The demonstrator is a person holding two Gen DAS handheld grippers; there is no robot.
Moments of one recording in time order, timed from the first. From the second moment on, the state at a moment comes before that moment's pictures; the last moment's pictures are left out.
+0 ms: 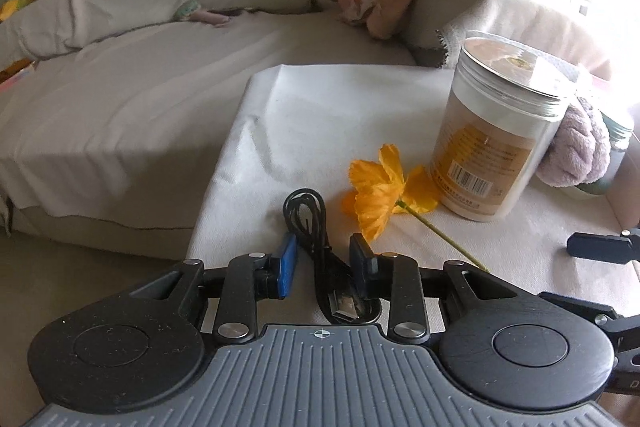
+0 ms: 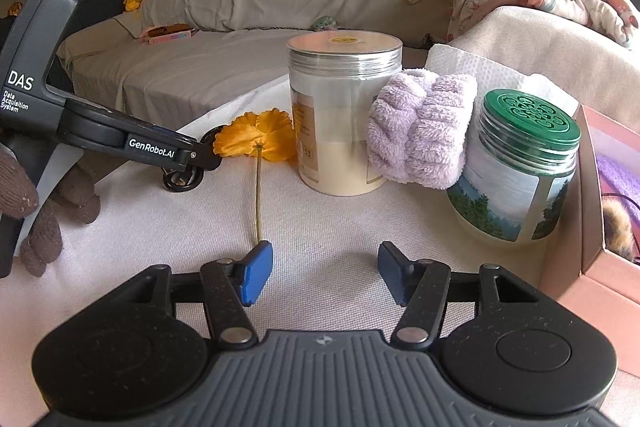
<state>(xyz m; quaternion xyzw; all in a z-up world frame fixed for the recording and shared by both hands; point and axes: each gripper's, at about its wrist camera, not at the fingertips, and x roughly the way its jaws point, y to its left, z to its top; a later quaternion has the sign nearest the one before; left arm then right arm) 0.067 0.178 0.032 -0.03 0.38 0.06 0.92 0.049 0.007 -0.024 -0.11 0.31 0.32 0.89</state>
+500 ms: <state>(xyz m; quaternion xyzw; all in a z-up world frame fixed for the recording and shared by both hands) 0.051 0.209 0.029 -0.01 0.37 -0.02 0.93 0.061 0.095 -0.005 -0.19 0.28 0.35 0.87</state>
